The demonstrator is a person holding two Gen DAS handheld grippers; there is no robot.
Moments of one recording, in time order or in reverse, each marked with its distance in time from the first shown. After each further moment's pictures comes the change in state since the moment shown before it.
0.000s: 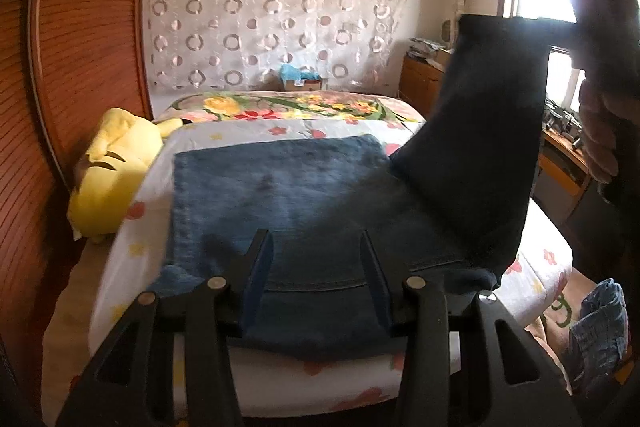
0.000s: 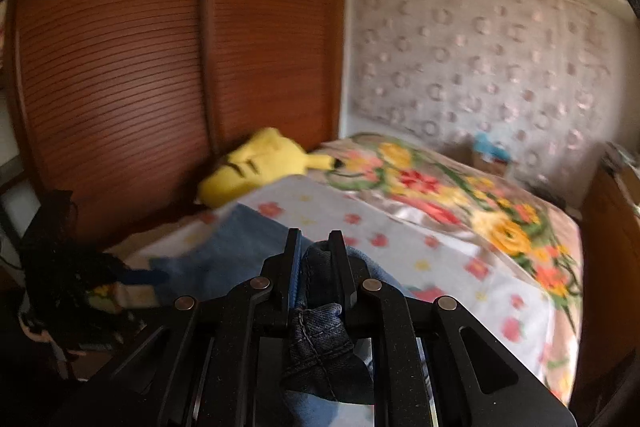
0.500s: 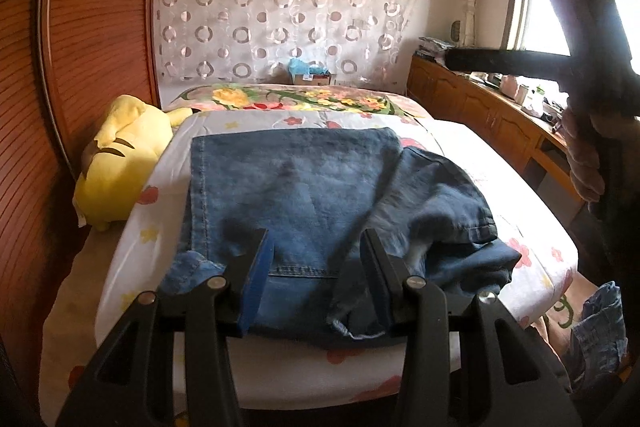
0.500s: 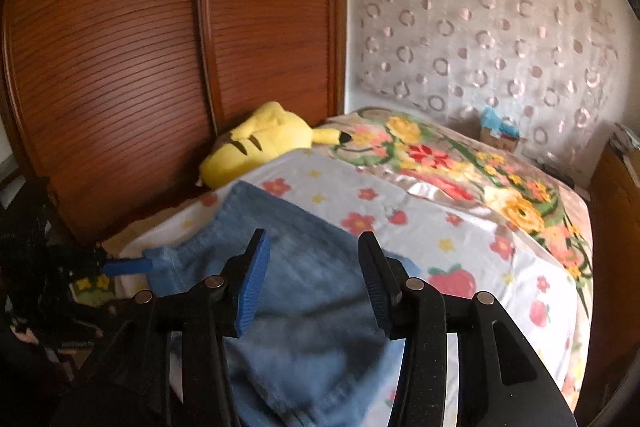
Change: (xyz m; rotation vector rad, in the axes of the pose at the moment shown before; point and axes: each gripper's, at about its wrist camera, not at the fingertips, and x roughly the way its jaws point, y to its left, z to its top) left arm 0.007 0.014 -0.010 -0.028 0.023 0.004; right arm 0.040 -0.003 -0.027 0.042 0.086 -0.018
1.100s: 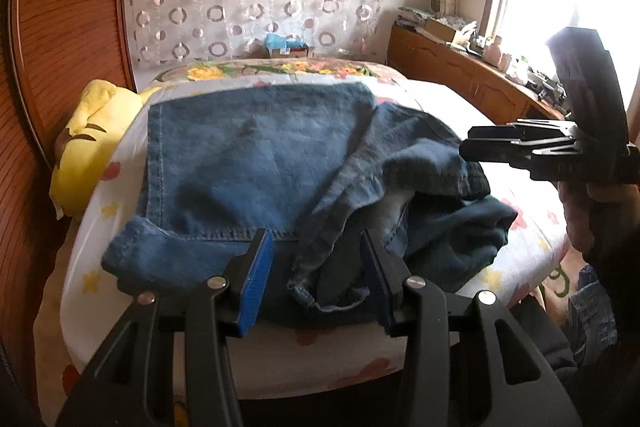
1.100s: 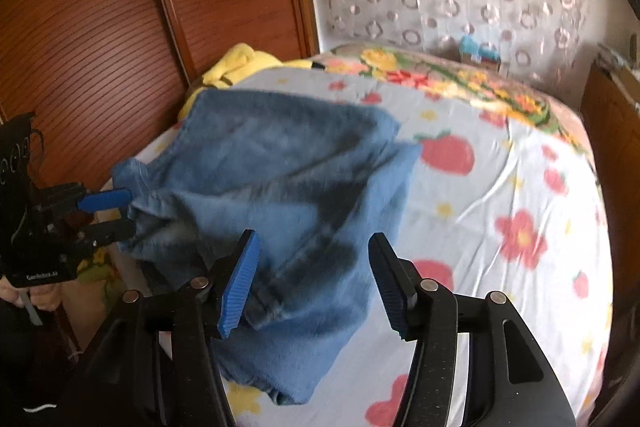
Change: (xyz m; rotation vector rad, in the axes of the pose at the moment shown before) left arm 0.023 -0.018 -0.021 0.055 0.102 -0.056; right arm 0.016 -0.020 -0.111 0.174 0.153 -0.011
